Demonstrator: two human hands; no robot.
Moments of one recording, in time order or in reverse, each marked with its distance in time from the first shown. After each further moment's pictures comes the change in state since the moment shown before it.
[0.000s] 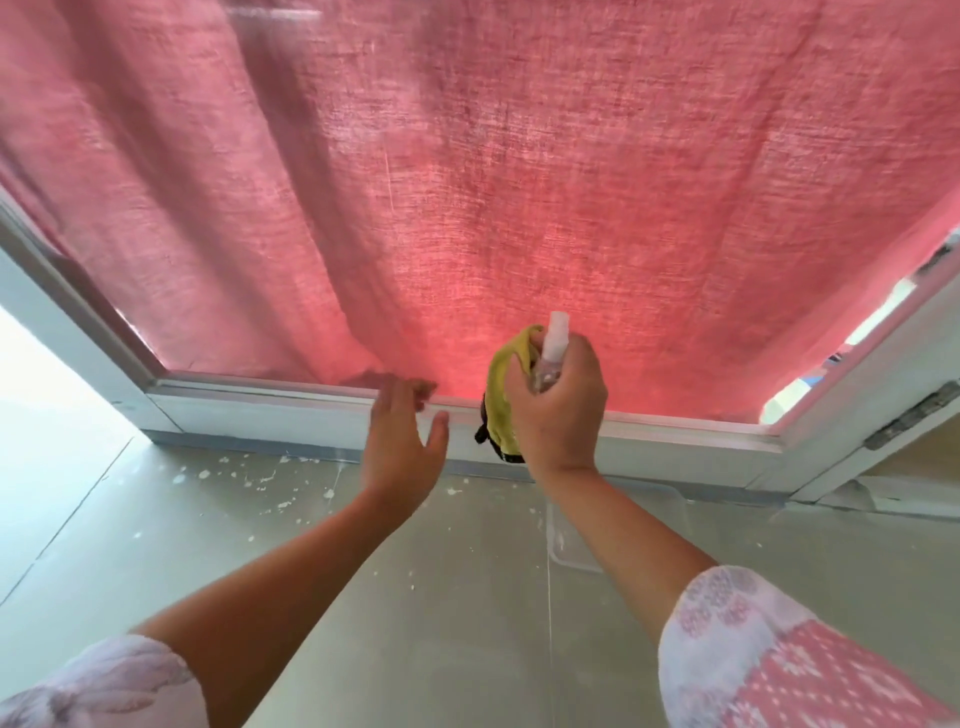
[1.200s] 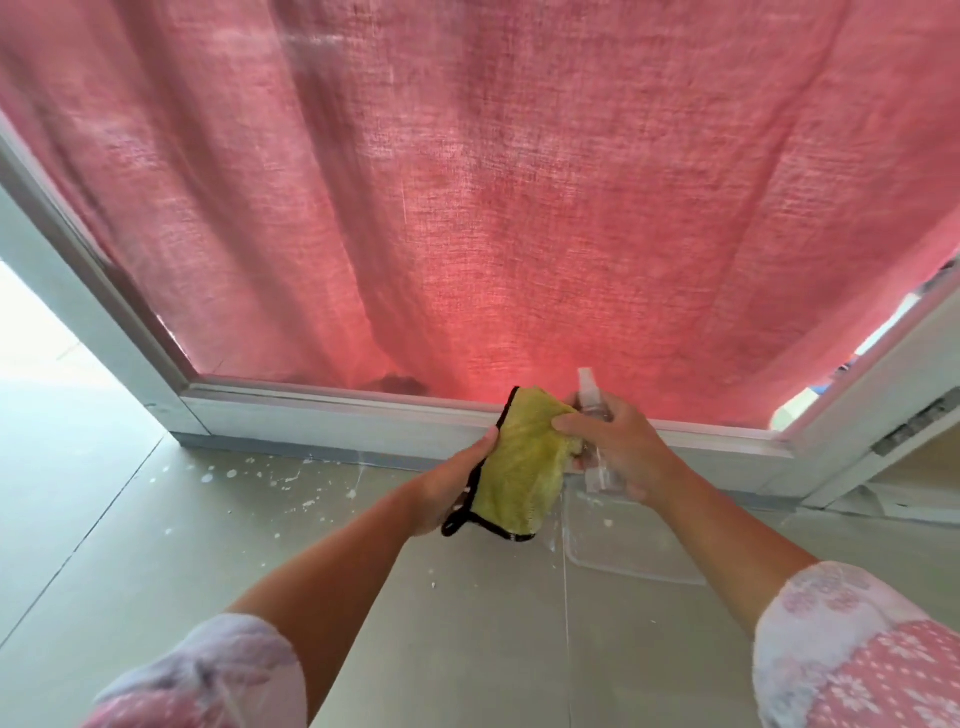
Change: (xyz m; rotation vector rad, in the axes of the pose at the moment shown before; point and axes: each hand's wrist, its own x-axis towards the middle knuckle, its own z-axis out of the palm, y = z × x) left_hand -0.010 -0.006 0.004 -0.726 -0.864 -0.738; right_hand 0.014 0.029 -0.049 0.414 -0.732 0.740
